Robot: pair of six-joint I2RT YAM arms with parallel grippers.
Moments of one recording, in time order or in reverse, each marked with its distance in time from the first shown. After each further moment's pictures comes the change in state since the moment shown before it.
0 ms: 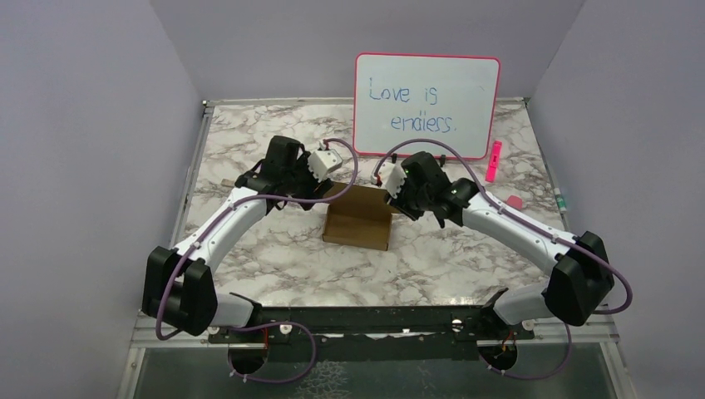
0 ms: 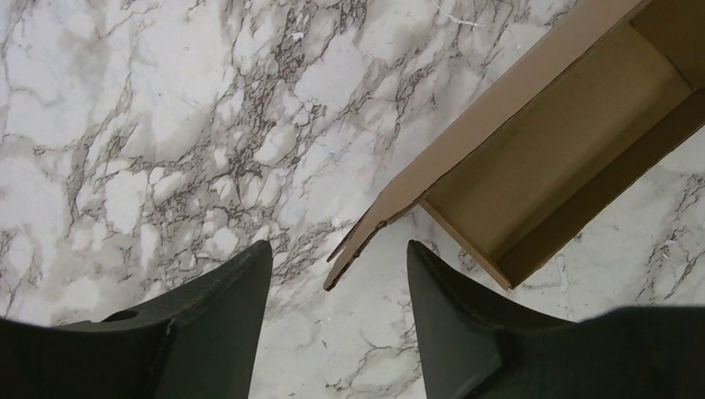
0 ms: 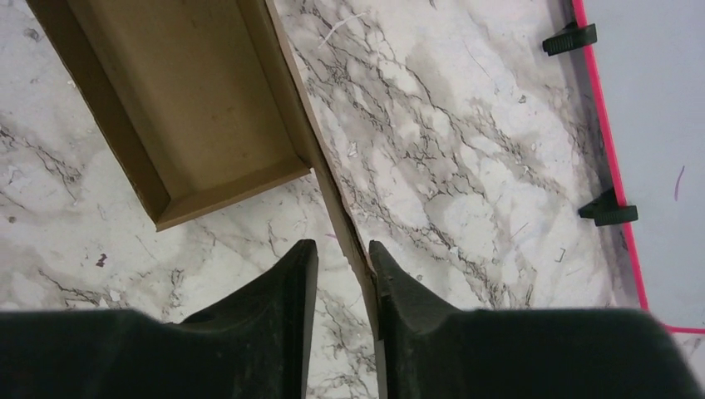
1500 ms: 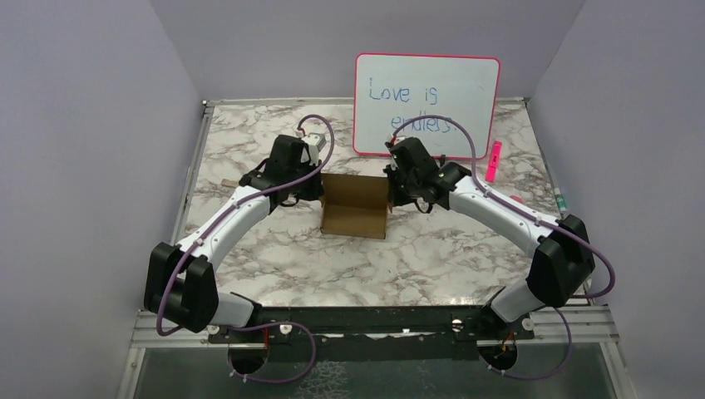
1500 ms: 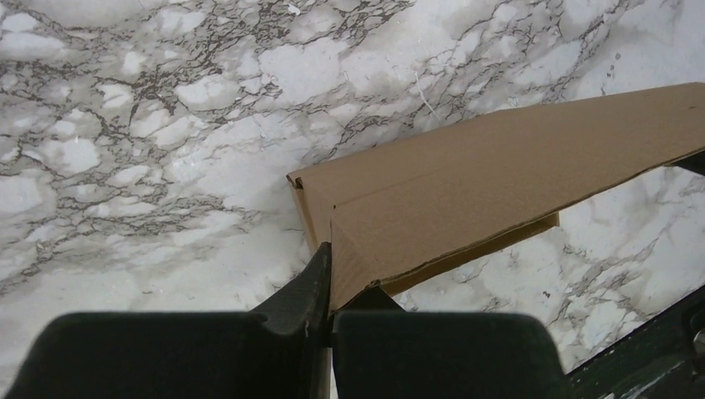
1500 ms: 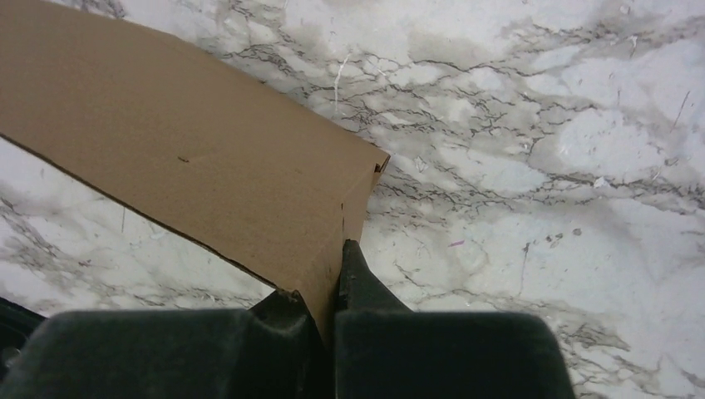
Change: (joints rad) left arm -0.011 0.030 0.013 0.025 -0.060 -0.687; right arm -0.010 0.137 0.174 -0.051 0.081 0.768
